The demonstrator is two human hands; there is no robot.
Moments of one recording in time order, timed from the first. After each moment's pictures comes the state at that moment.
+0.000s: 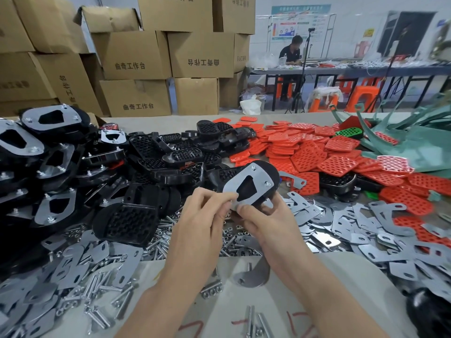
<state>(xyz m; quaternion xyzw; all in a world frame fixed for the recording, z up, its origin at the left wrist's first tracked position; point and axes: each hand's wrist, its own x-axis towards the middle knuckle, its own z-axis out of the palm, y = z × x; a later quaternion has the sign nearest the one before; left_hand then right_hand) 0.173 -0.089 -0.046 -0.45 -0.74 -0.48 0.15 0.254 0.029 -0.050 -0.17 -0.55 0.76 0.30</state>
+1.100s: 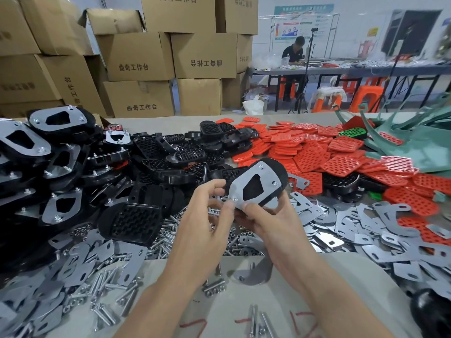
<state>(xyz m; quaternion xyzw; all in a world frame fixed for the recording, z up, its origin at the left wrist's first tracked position) 0.173 -0.092 -0.041 -0.43 -0.70 -0.57 0.05 0.256 0.029 -0.047 -0.15 -0.54 0.76 0.31</state>
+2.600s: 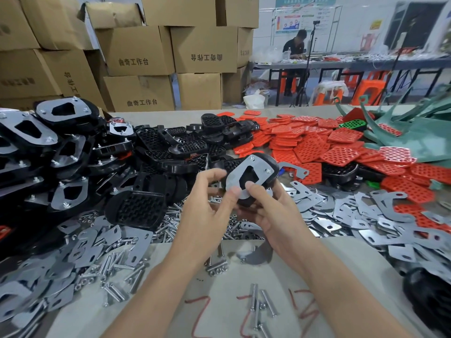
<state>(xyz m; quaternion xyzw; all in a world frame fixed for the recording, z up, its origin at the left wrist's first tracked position) 0.174 -0.093 -0.040 -0.40 -0.68 -0.61 -0.01 0.257 0.026 -0.047 -0.14 -0.51 0.80 0.28</state>
